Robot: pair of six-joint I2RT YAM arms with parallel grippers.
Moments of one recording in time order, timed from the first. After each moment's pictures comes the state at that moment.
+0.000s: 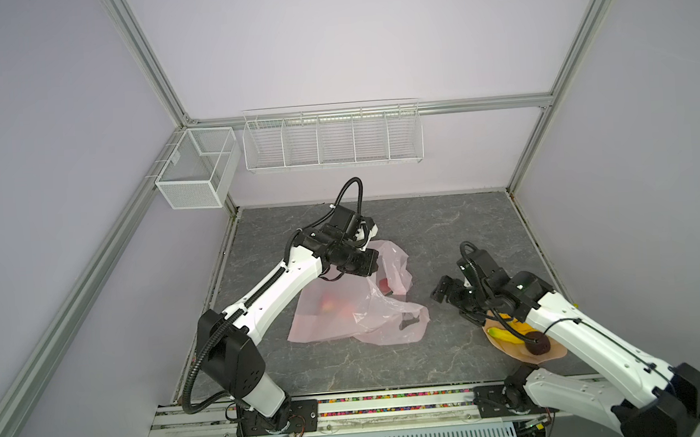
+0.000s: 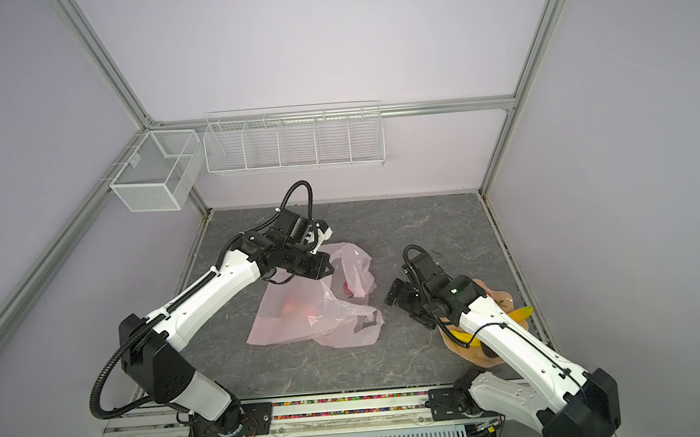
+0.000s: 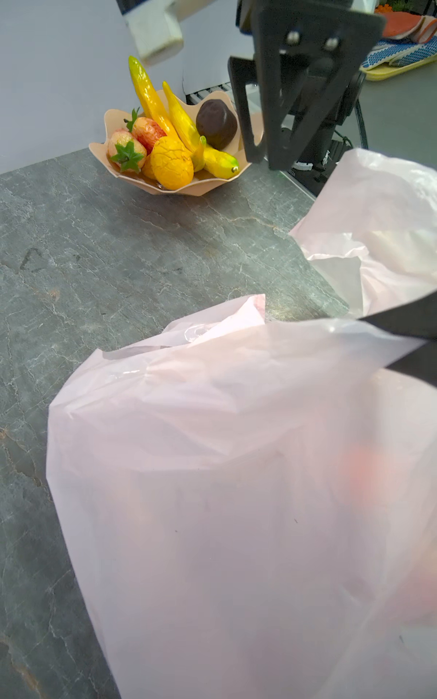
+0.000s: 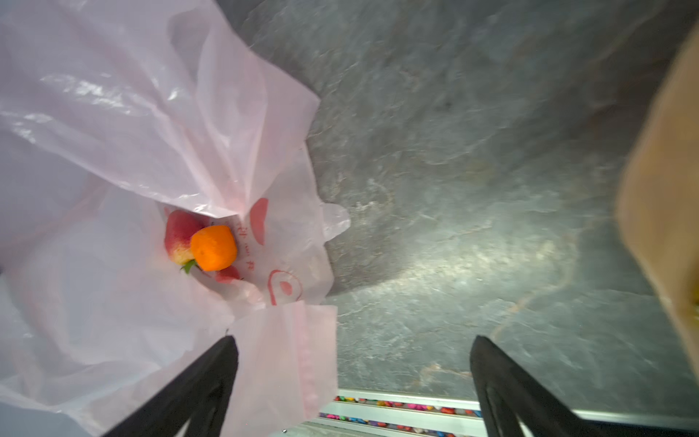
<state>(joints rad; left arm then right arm) -0.67 1.60 1.50 -0.89 0.34 -0.26 0.56 1.03 0.91 -0.99 -0.06 1.06</state>
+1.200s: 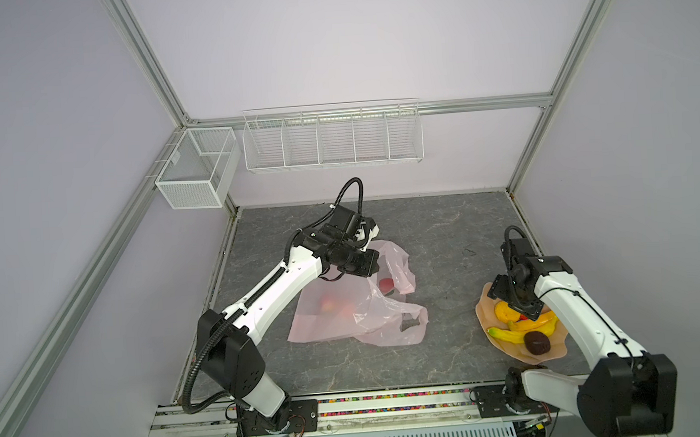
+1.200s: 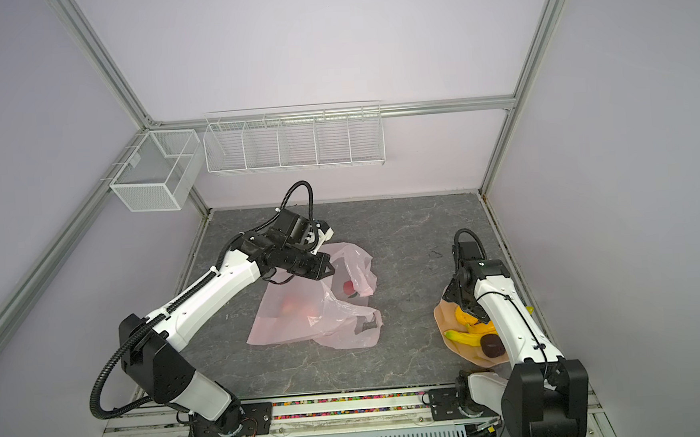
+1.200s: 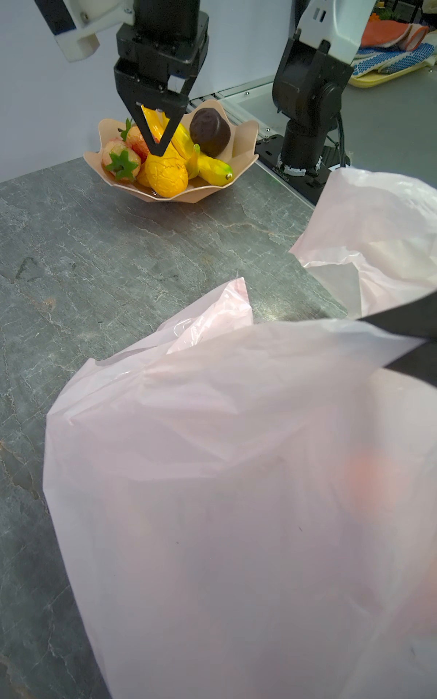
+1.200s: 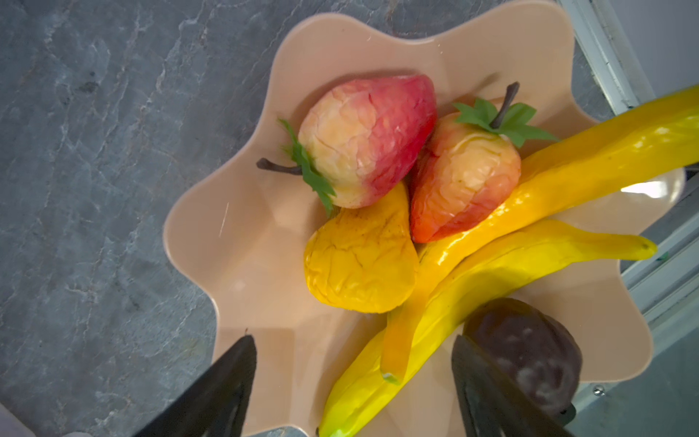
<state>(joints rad) -0.67 1.60 1.49 -0.89 0.36 -0.25 0.01 1.21 0.90 -1.09 0.20 0.69</state>
